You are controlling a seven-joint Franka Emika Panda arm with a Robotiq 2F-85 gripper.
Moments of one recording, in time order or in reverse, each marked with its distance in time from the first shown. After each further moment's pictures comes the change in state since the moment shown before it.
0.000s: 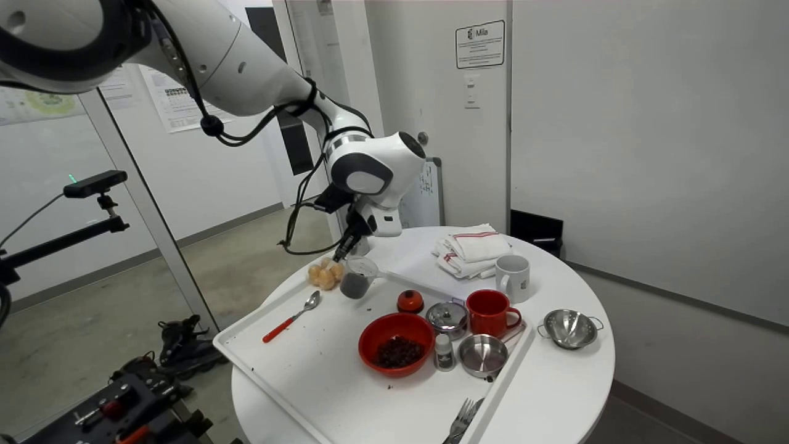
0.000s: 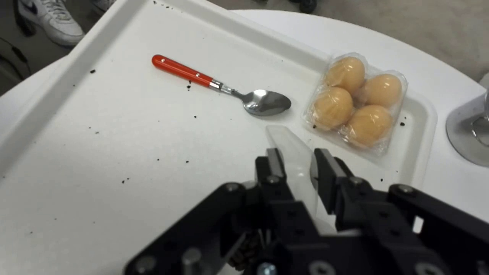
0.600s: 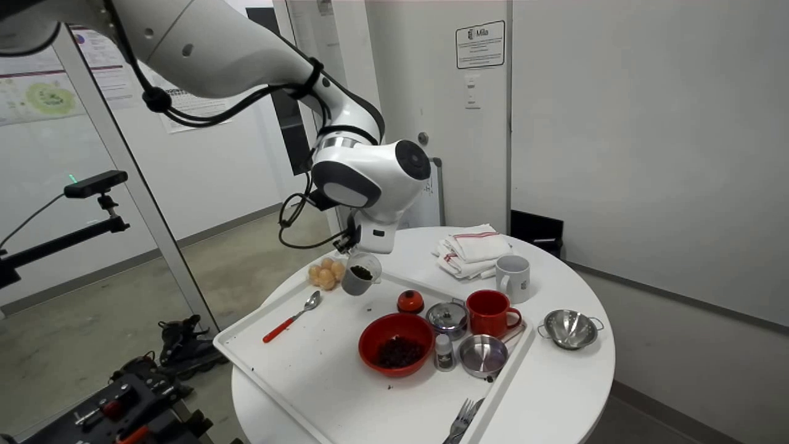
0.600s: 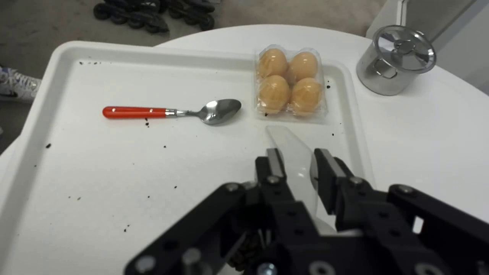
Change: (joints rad) arm -0.032 -0.167 -0.070 -0.251 0.323 0.107 0.037
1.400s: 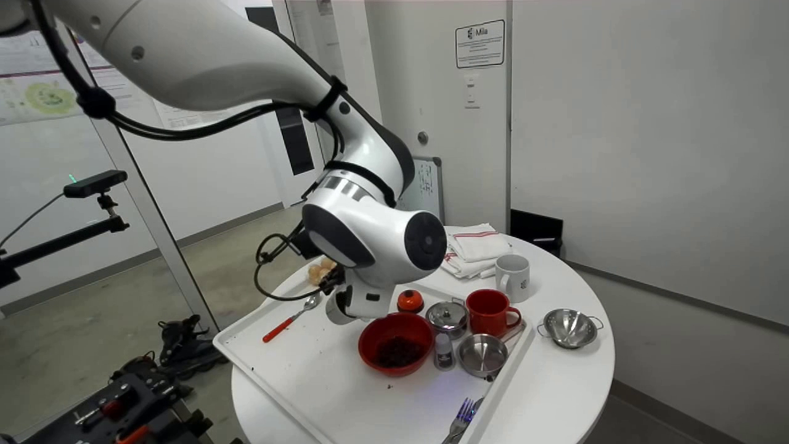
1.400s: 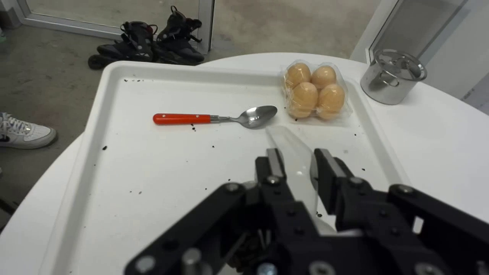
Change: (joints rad) arm -0.126 -0.056 -0.101 -0.216 0.109 -0.197 -0.301
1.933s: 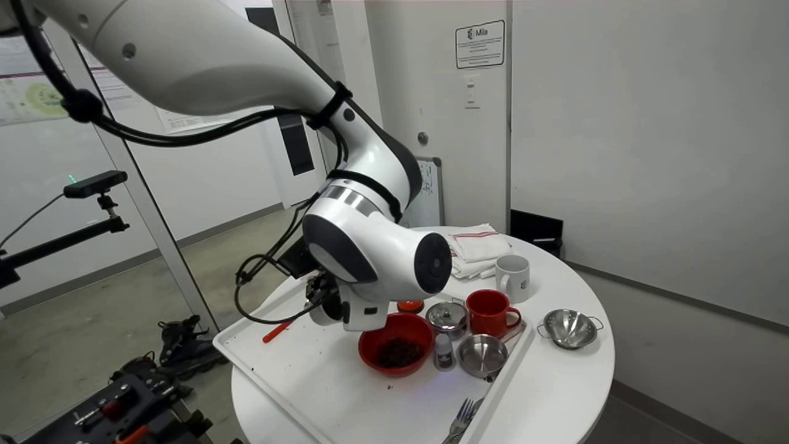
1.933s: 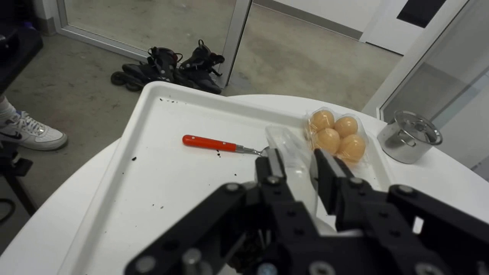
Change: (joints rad) arm -0.025 0.000 -0.035 -0.020 -0.061 -0.165 -0.180
